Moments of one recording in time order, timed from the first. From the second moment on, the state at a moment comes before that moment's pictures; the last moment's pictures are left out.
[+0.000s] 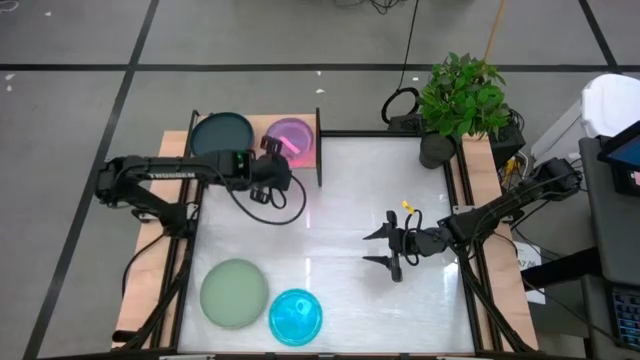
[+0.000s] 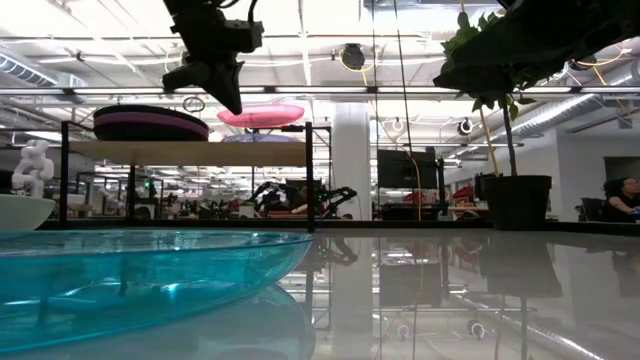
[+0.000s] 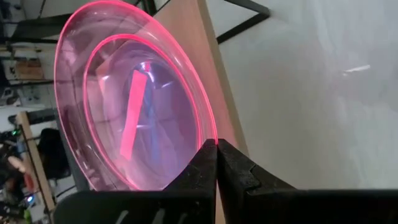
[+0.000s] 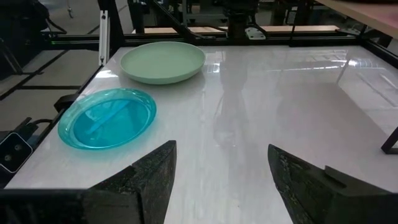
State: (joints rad) left arm 0.14 1.42 1.22 -0.85 -0.54 0.68; right arm 0.43 1.16 0.43 0.38 0.37 0.20
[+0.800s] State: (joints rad) left arm 0.34 1.42 1.22 -0.75 -0.34 0.72; right arm 0.43 1.16 0.43 0.38 0.36 0.21
